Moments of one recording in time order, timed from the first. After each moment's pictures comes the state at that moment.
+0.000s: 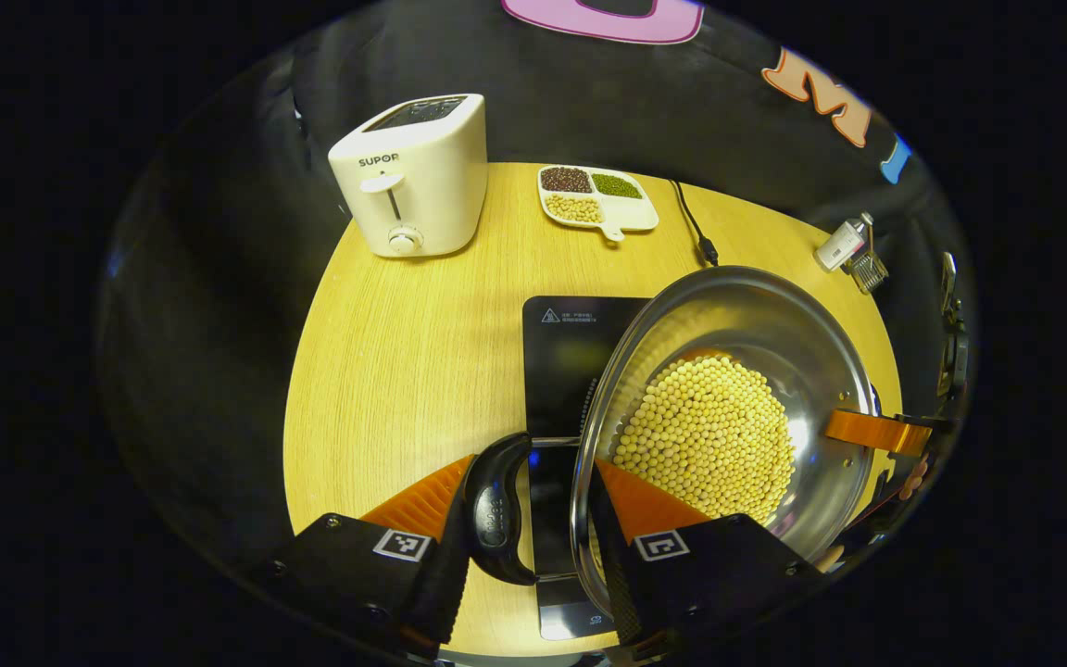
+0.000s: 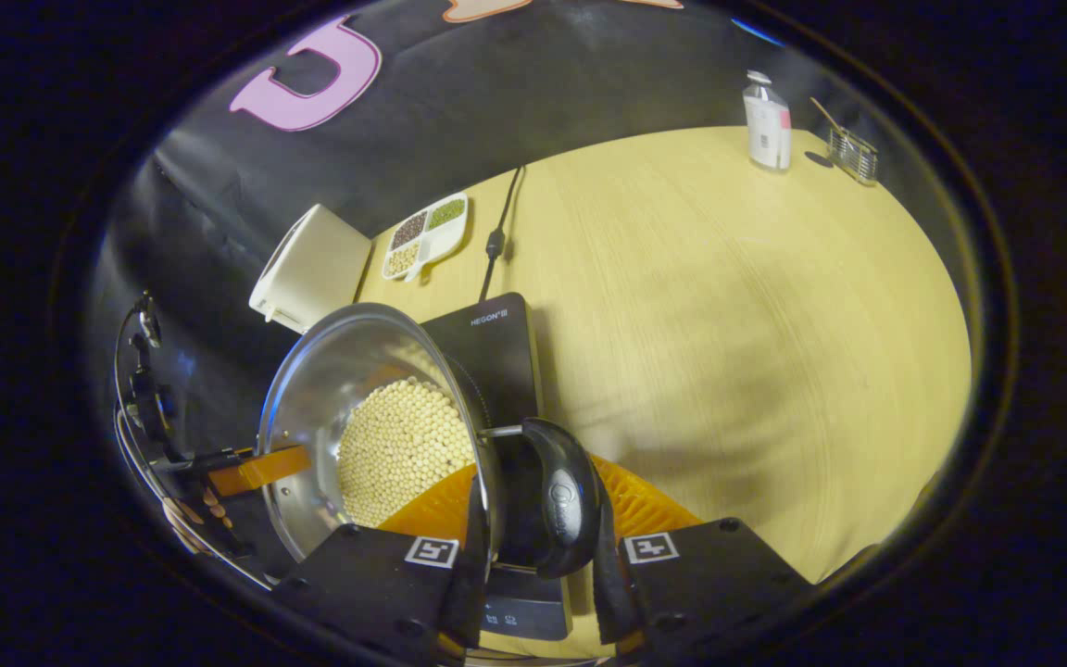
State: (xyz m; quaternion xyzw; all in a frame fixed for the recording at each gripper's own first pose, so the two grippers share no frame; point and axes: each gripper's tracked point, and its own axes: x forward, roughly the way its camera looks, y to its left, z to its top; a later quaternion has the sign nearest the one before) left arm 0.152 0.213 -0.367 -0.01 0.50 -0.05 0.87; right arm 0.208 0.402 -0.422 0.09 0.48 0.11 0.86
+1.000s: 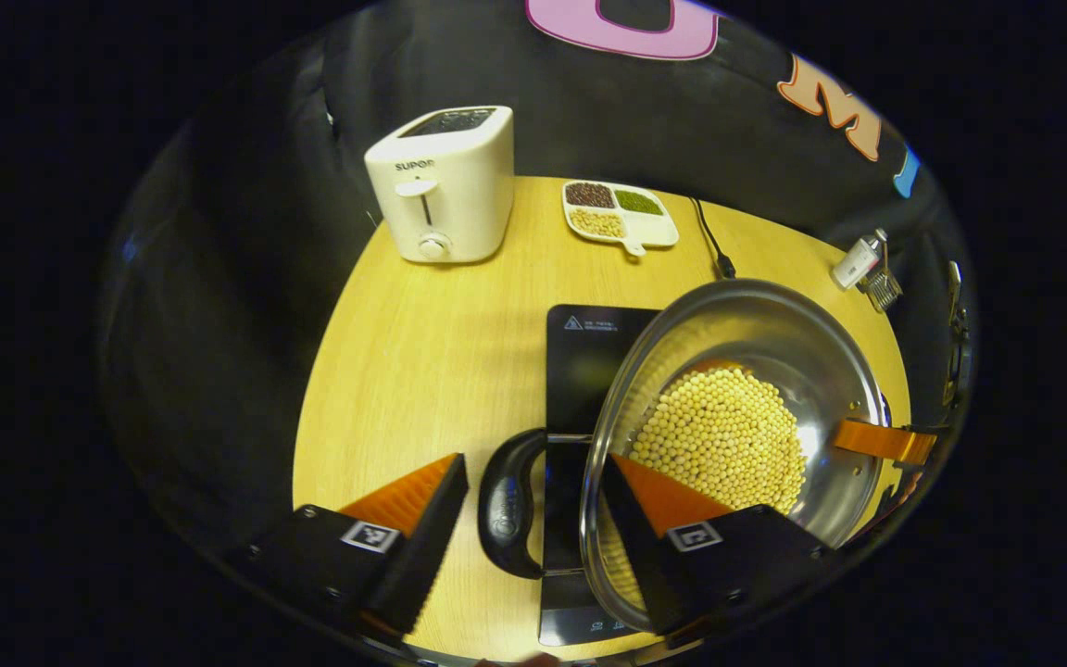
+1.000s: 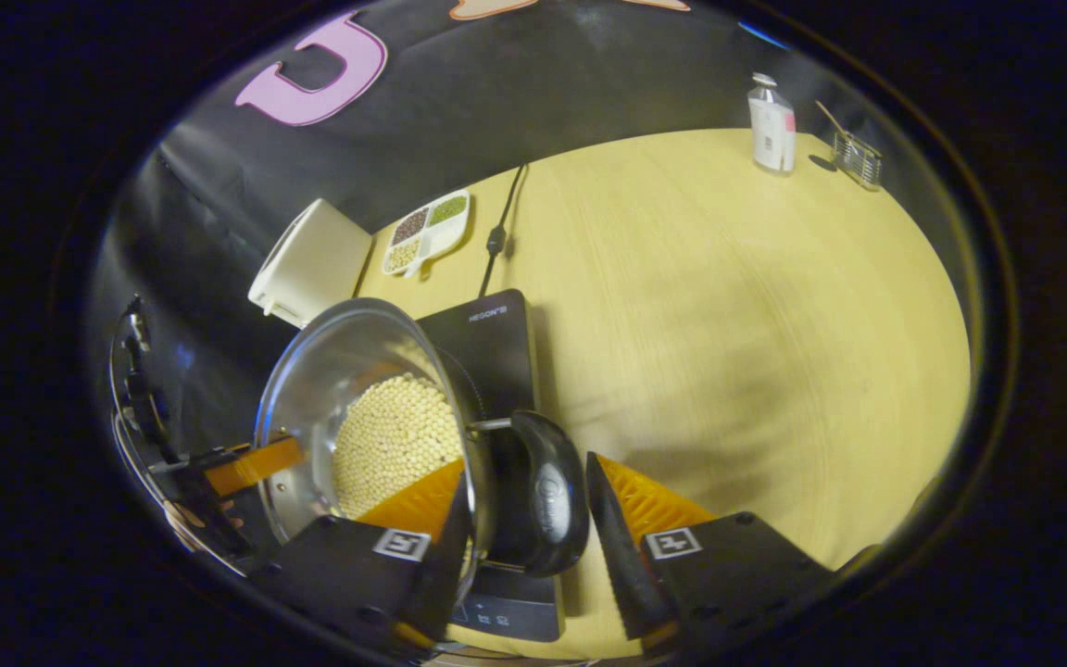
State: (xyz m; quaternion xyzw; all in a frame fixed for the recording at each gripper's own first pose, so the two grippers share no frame) left arm 0.158 0.229 -0.350 0.00 0.45 0.00 0.89; right arm 0.205 0.395 -0.426 0.09 0.48 0.11 0.87
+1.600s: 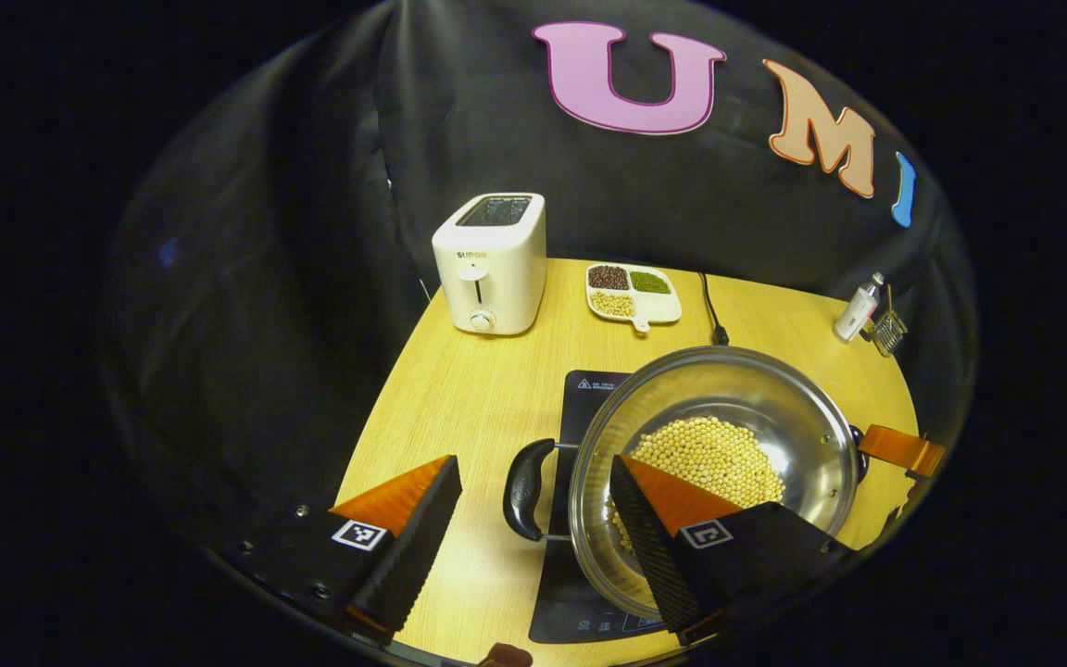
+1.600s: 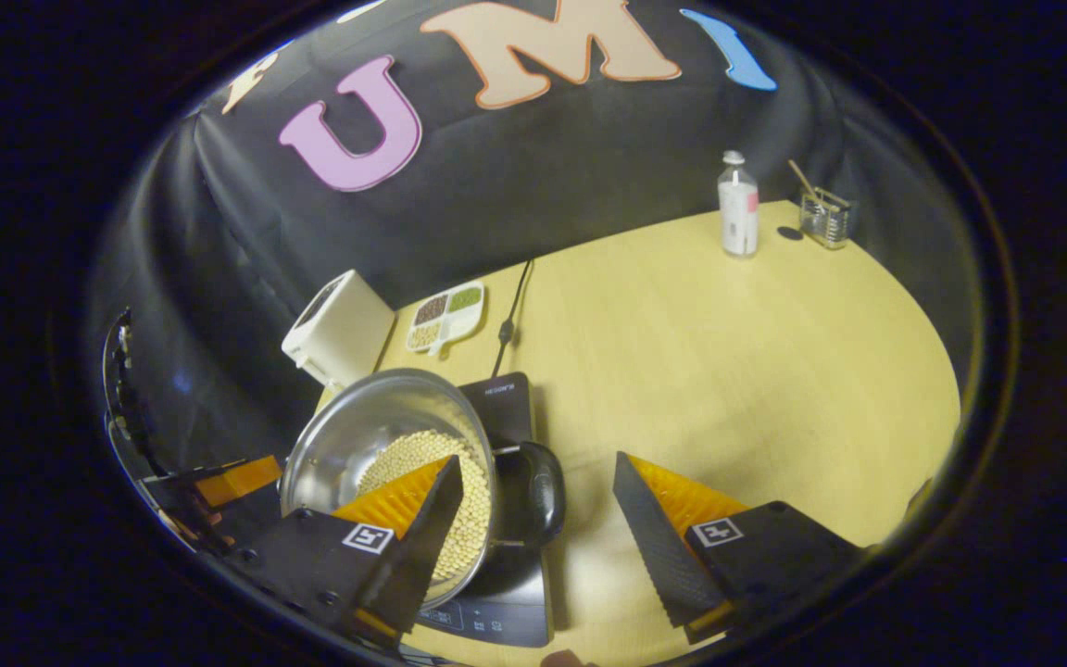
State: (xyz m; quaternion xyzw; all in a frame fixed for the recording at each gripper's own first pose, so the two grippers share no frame) left arm 0.136 0.224 -0.283 0.01 0.34 0.05 0.94; right arm 0.202 0.367 -0.345 0.10 0.33 0.10 0.93
